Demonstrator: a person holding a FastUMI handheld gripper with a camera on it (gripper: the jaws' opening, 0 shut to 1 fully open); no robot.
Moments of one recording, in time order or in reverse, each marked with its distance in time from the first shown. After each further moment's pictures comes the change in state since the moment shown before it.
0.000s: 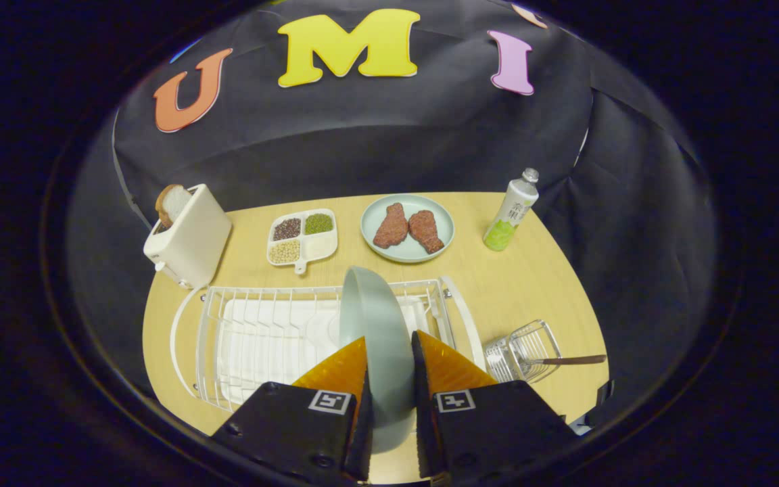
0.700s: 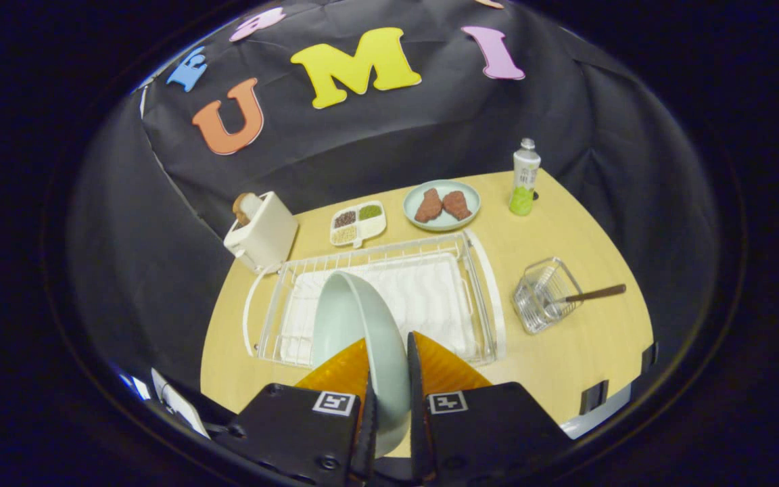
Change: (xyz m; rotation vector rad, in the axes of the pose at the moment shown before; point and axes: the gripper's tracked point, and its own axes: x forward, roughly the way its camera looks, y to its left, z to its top) arm -0.072 -0.011 -0.122 0.096 0.010 0.328
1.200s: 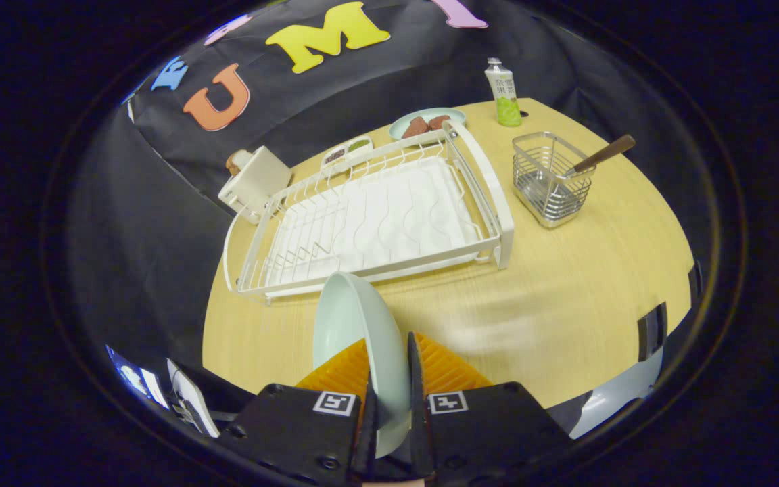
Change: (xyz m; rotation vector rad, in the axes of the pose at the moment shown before) arm 0.052 -0.029 -0.125 0.082 0.155 0.073
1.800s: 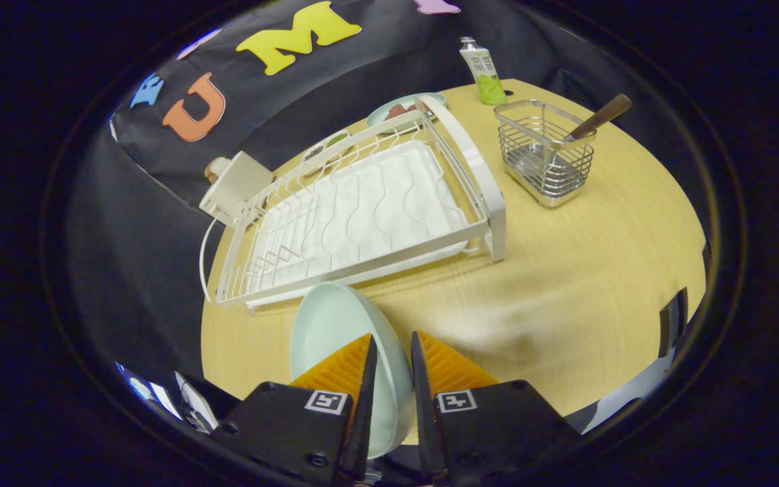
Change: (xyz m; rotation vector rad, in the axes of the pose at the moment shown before) arm 0.027 -0.025 0.013 0.069 -0.007 -0.006
